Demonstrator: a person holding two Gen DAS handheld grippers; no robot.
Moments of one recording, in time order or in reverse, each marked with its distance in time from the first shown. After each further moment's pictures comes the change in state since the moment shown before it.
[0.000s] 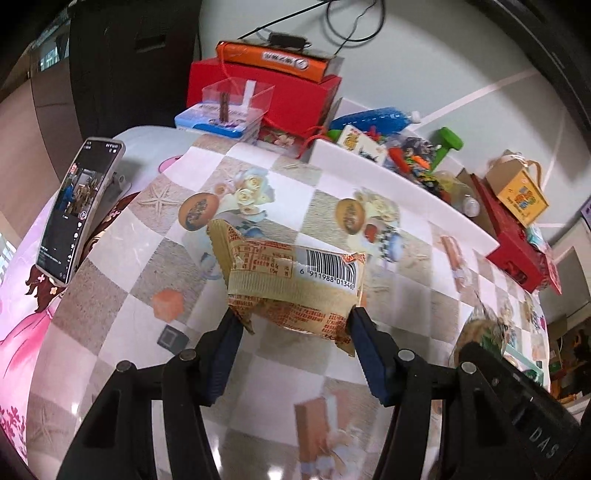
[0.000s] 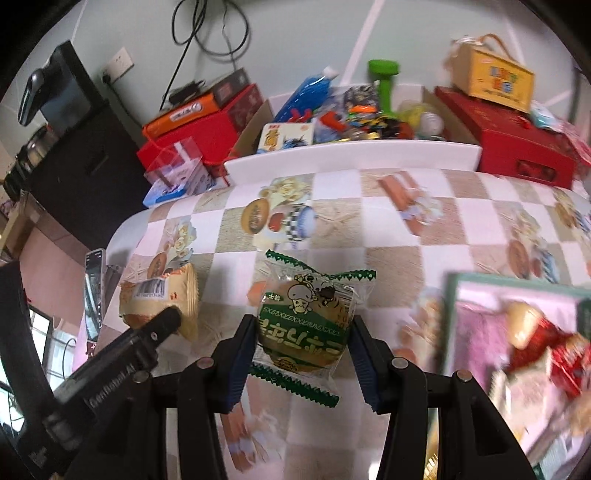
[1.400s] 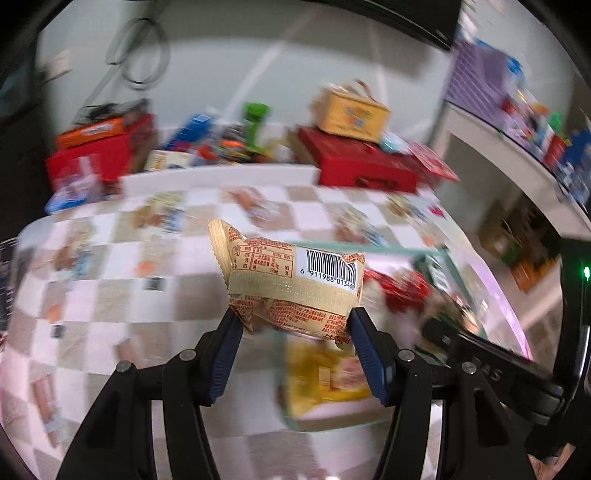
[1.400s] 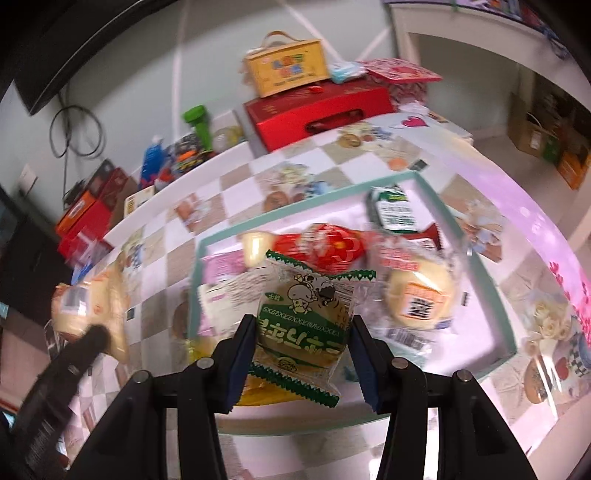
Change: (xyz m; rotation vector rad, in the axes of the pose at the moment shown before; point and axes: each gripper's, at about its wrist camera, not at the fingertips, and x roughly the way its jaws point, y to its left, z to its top) left arm -0.077 -0.184 -0.118 0.475 -0.031 -0.271; right arm -0.118 -0.192 -0.095 0.394 -0.095 -0.225
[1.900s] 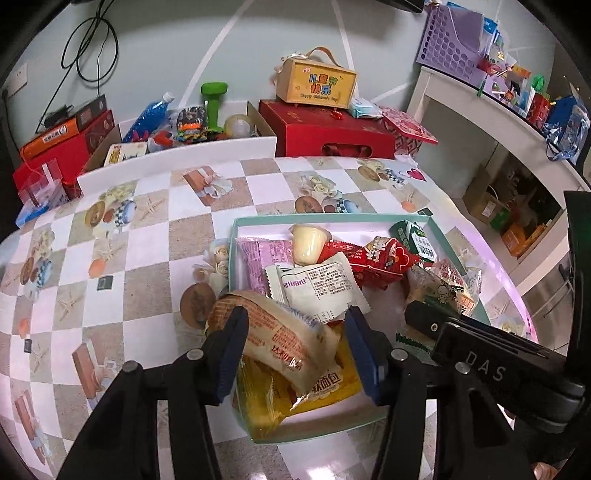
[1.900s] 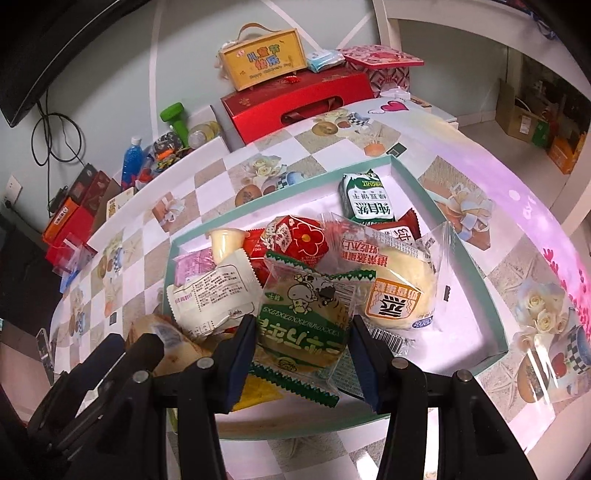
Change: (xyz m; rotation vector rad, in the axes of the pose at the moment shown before) left arm 0.036 -0.030 -0.006 0.078 0.074 -0.037; right arm 0.013 -0.017 0.001 0.035 0.032 -0.021
